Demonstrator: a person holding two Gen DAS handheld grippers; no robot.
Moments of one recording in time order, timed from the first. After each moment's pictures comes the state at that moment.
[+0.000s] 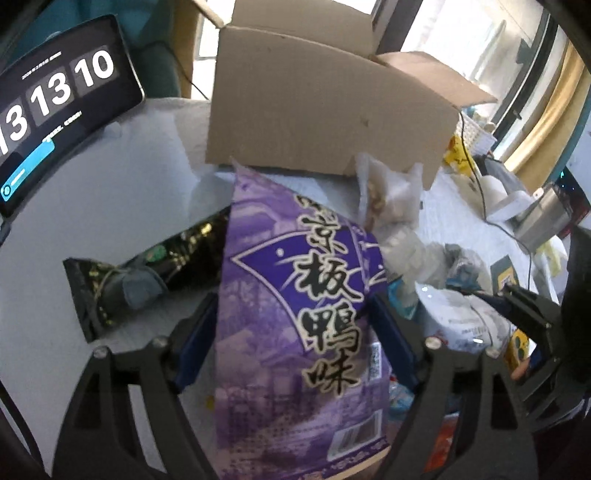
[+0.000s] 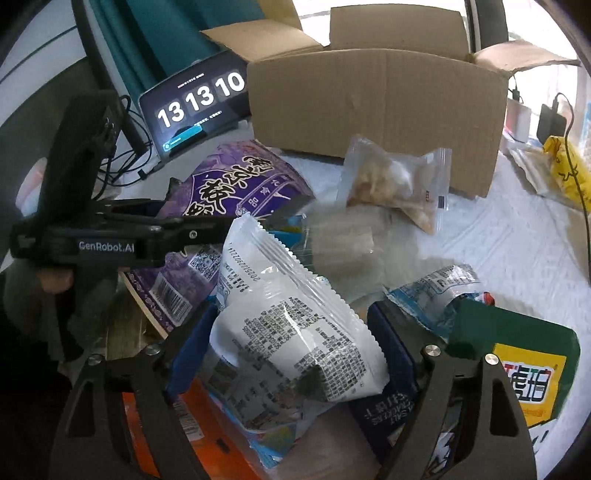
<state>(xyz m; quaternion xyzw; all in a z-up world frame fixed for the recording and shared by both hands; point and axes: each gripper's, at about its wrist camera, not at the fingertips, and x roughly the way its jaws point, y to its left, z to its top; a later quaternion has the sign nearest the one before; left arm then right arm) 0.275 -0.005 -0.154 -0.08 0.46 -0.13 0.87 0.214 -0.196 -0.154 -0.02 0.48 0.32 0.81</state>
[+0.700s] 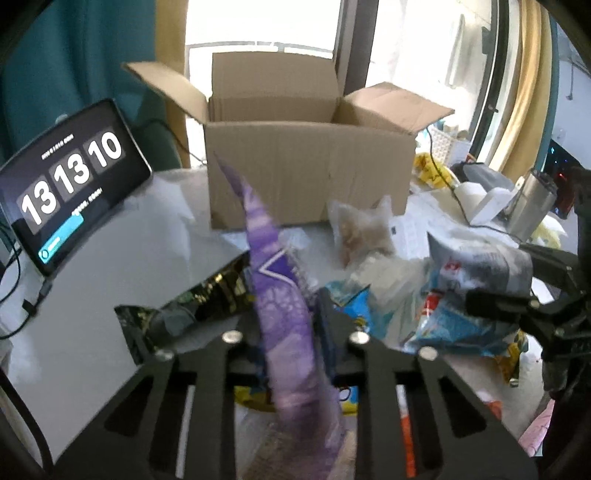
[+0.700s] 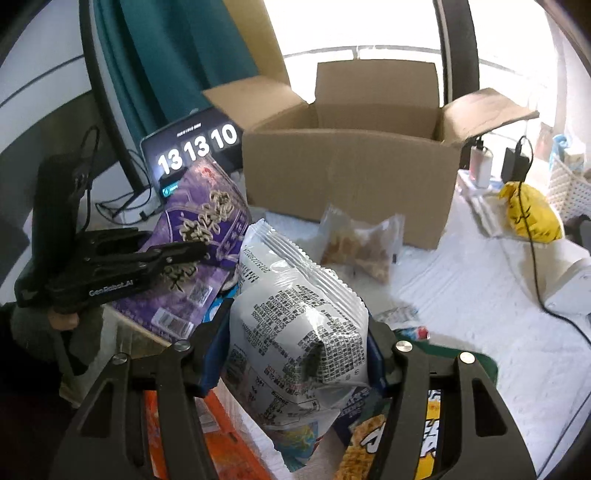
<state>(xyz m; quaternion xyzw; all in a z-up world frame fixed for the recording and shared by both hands) 0.238 -0.012 -0.104 -0.01 0.37 -0.12 0.92 0.204 -0.225 -0.098 -0.01 0.42 0.29 0.86</state>
